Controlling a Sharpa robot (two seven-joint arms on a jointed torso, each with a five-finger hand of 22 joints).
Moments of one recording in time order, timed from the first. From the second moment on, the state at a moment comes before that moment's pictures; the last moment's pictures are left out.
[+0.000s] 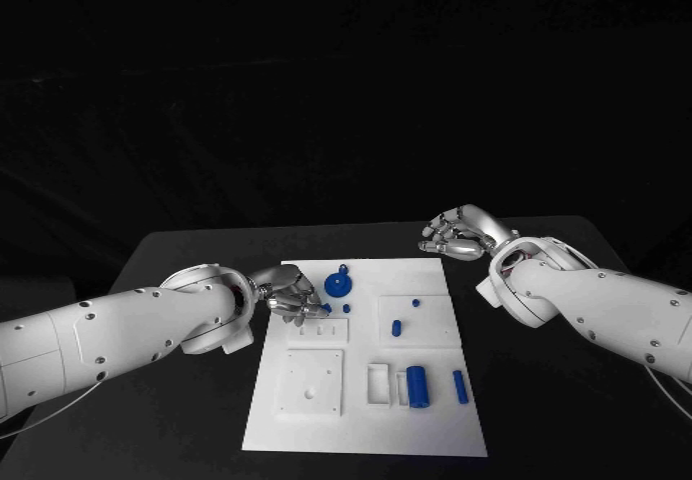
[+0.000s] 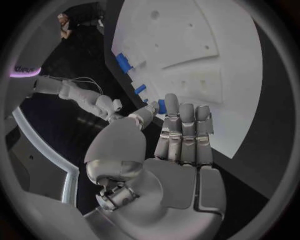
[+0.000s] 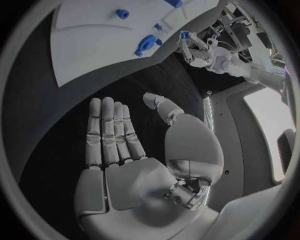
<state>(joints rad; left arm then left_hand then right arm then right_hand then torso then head) 1.31 -0.80 -0.18 1.41 -0.99 -0.04 -0.03 0.99 0.09 0.54 -0.09 0.09 1.03 0.09 0.25 0.59 1.23 -0.02 0.72 0.55 0.99 -0.09 1.18 0.67 0.04 0.81 -0.10 0.90 1.31 1.24 -0.73 -0.01 1.28 -1.06 -0.47 0.04 0.95 -0.20 0.55 -0.20 0.59 0.88 0.18 0.28 0.50 0.80 0.11 0.91 0.41 0.93 0.05 0.81 0.73 0.25 0.86 0.15 0.54 1.23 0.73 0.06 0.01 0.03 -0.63</state>
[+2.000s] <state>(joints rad) 1.39 -0.63 -0.18 1.30 -0.96 0.27 -0.49 0.69 0.01 0.82 -0.29 0.34 1.10 0.07 0.37 1.10 1.29 -0.05 0.91 0.59 1.06 -0.10 1.34 0.68 0.05 0.95 -0.14 1.07 1.31 1.24 -0.72 -0.01 1.28 -1.06 -0.47 0.04 0.95 -0.20 0.55 -0.20 0.62 0.87 0.18 0.28 0.50 0.80 0.11 0.92 0.41 0.93 0.05 0.81 0.73 0.25 0.86 0.15 0.53 1.24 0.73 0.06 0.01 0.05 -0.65</state>
